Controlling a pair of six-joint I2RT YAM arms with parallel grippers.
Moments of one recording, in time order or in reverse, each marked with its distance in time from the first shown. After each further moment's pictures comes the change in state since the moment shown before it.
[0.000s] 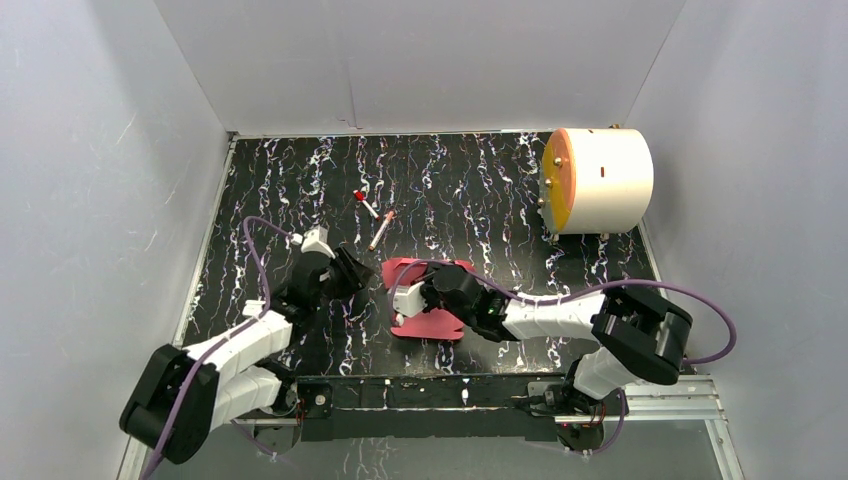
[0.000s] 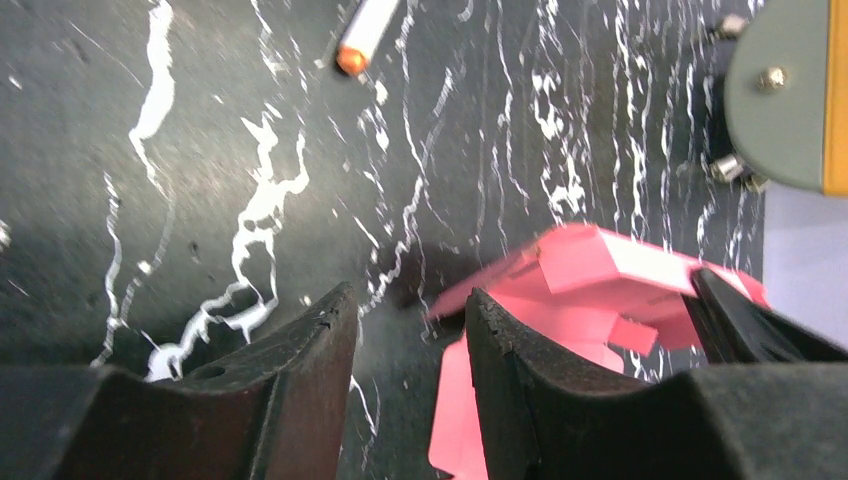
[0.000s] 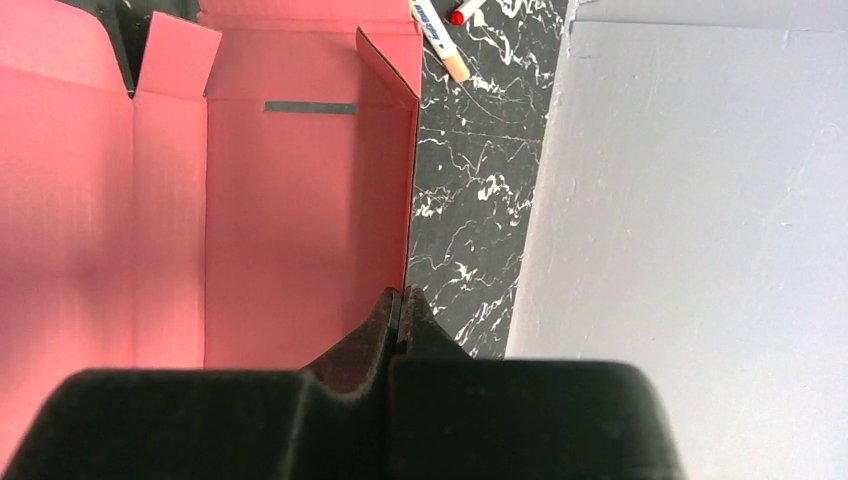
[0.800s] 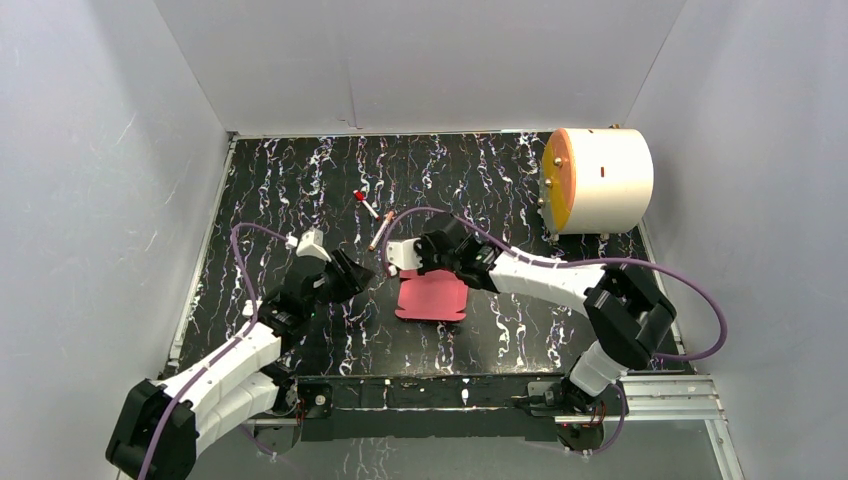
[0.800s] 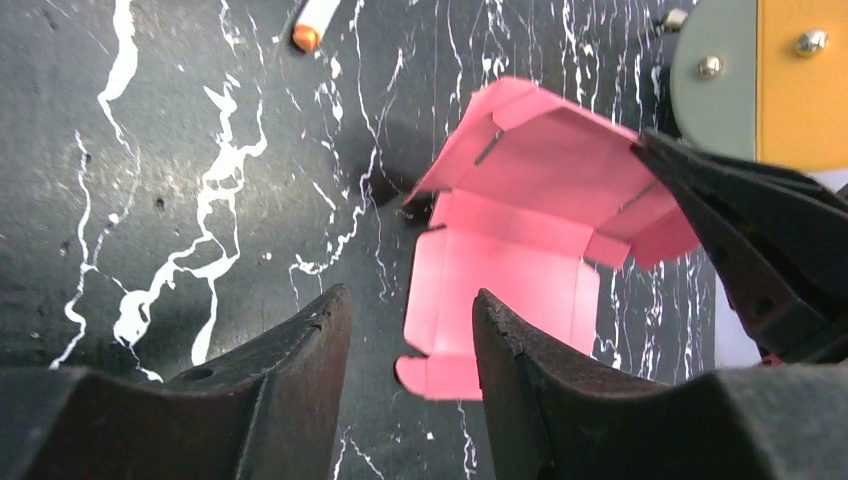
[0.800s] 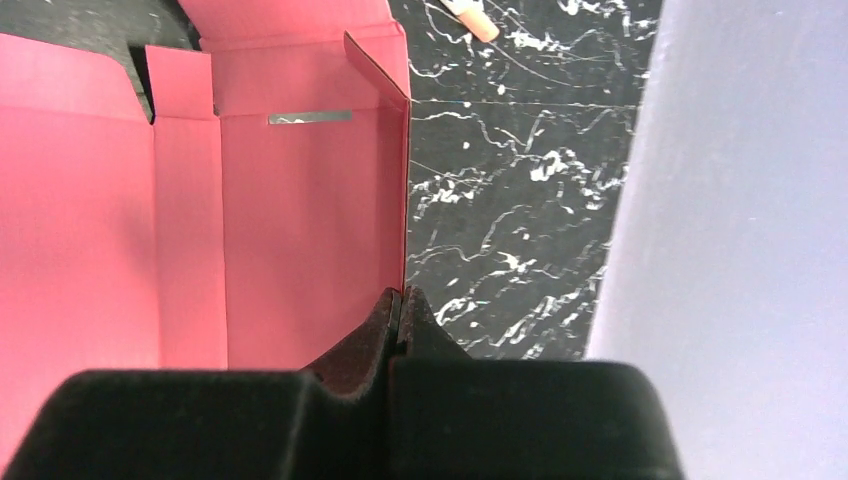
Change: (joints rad) left arm -0.027 -0.164 0.035 -0.171 -0.026 -0.036; right arm -0.186 0.108 0.383 -0.480 -0.224 0.167
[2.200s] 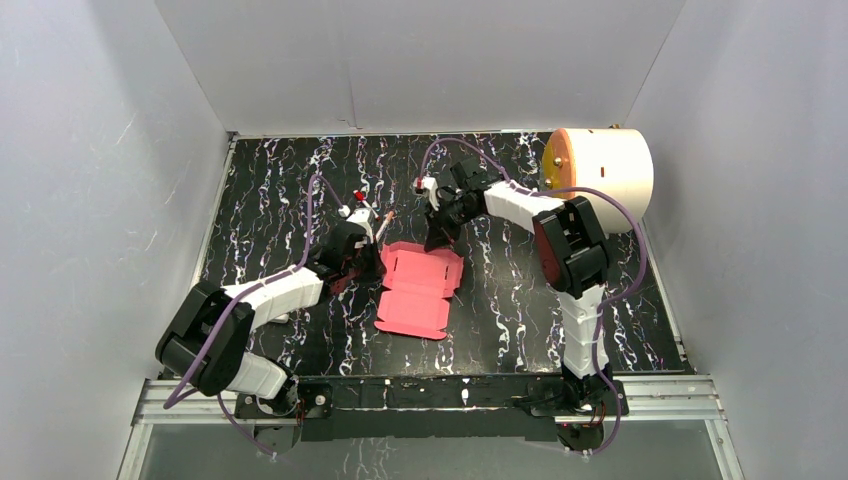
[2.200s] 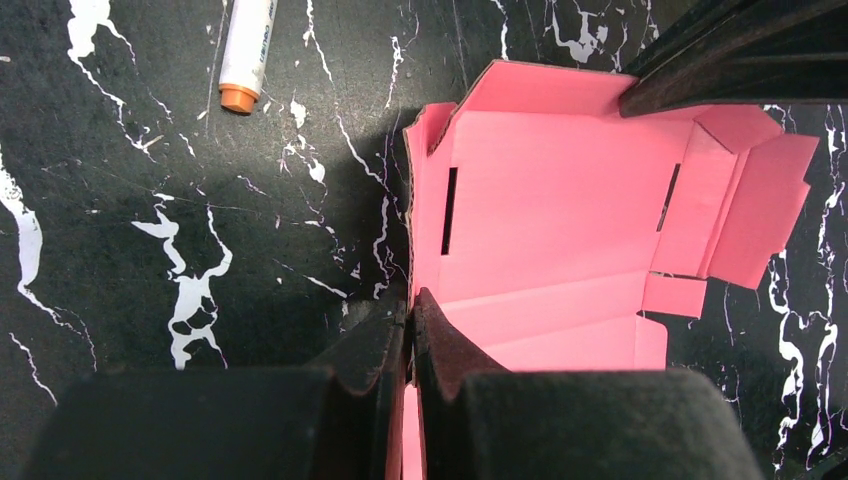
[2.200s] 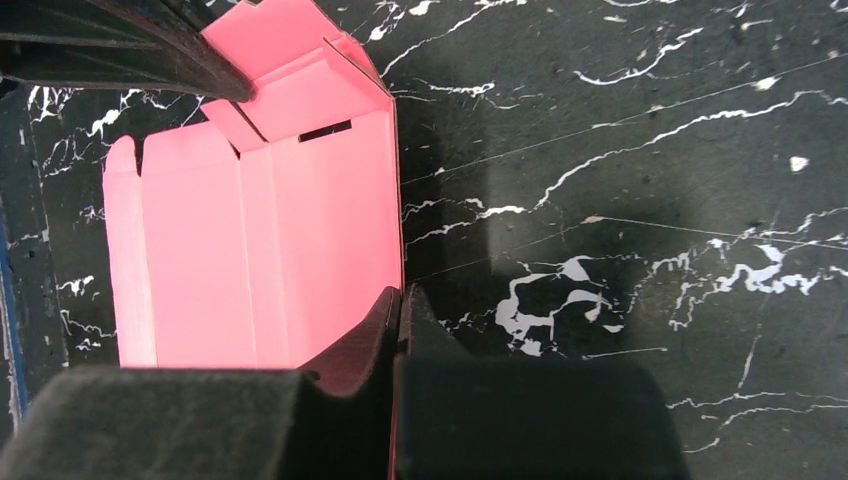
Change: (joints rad) left arm -0.048 0.539 0.306 -0.023 0.061 0.356; right arm -0.407 0.520 0.512 -0.406 -0.955 0.502
